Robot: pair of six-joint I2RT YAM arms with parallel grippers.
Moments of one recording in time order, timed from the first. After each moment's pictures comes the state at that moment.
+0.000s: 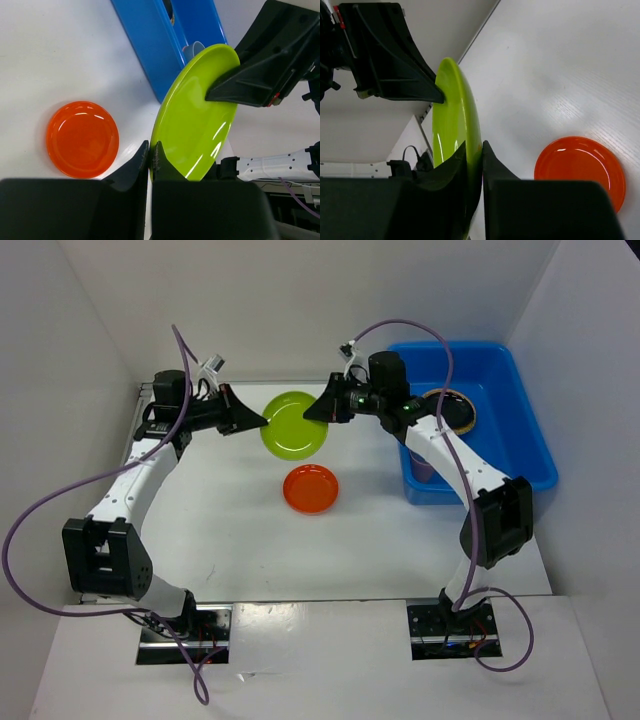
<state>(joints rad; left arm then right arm) -0.05 1.49 1.28 -0.19 0.89 -0.58 0.46 1.71 1.57 -0.19 -0.65 0.51</state>
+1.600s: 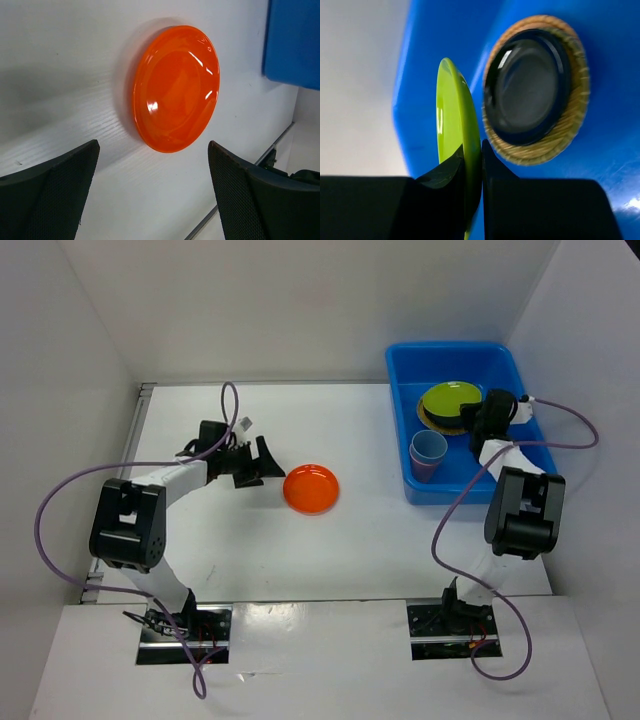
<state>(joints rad) -0.15 1.68 0.98 -0.14 0.61 -0.47 -0.22 1.72 1.12 0.23 0.07 1.06</state>
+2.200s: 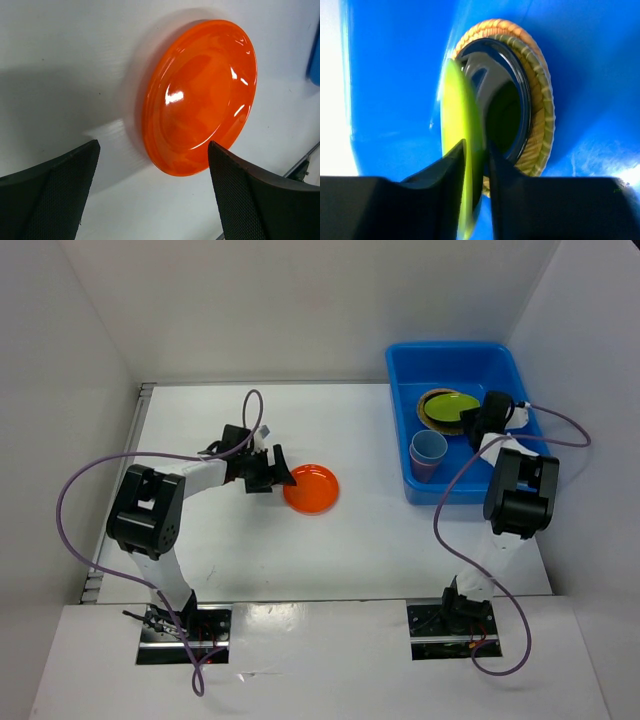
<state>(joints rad) -0.25 1.80 1.03 -0.14 0.48 -0.47 -0.26 1.91 1.21 0.21 0.07 1.09</state>
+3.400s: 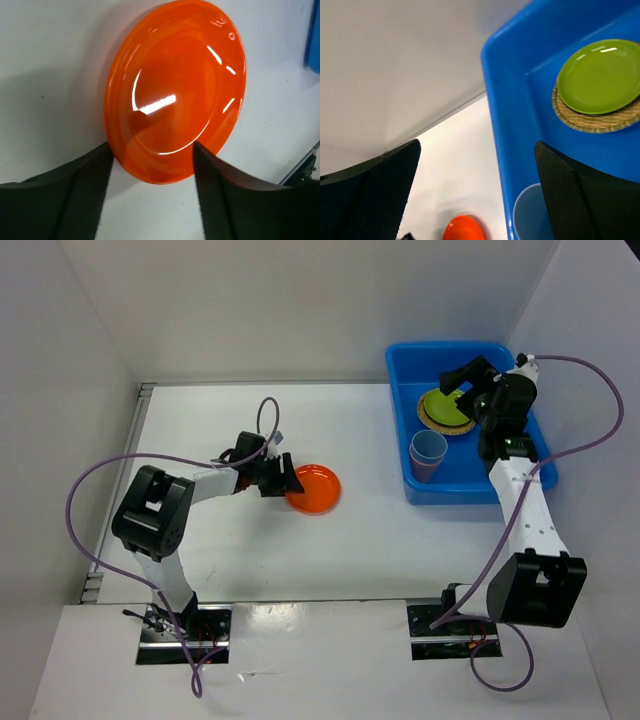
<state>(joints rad) -0.35 1.80 0.98 -0.02 0.43 -0.51 -0.12 1.31 1.17 -0.04 -0.10 0.68</state>
